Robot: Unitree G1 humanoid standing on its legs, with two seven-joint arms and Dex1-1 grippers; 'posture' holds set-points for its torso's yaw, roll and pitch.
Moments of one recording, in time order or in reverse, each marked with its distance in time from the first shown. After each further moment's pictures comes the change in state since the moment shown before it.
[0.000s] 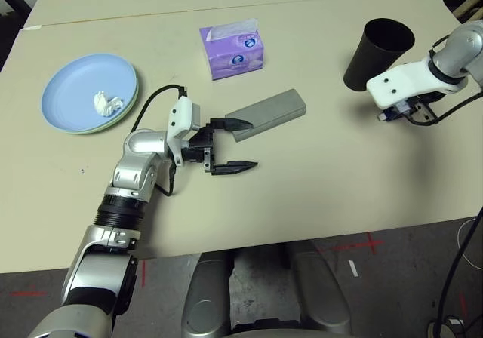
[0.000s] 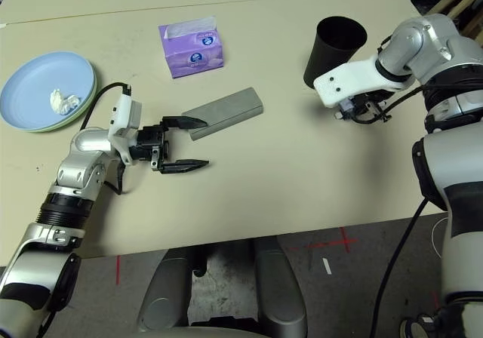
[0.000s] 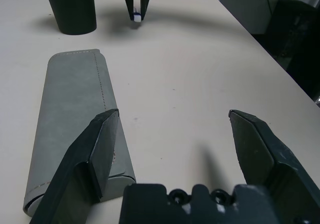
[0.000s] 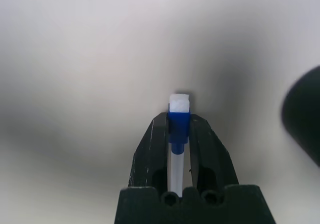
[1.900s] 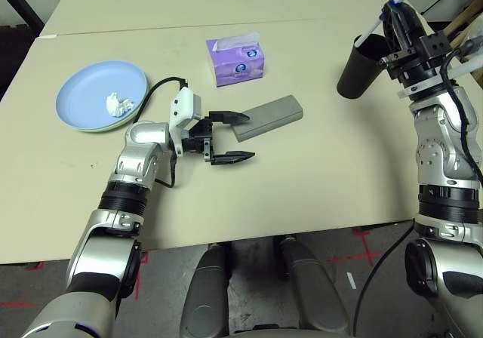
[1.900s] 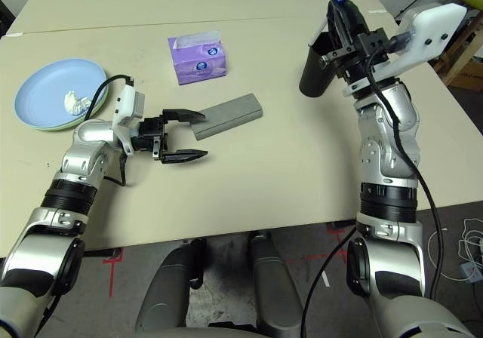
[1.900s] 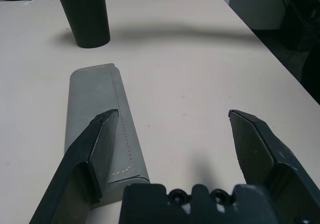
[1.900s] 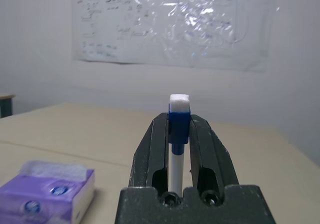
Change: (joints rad) left arm -0.092 -0.003 0.001 0.173 0.028 -0.059 -0.022; right arm 0.720 0.415 -0.691 -1.158 0.809 0.469 -1.176
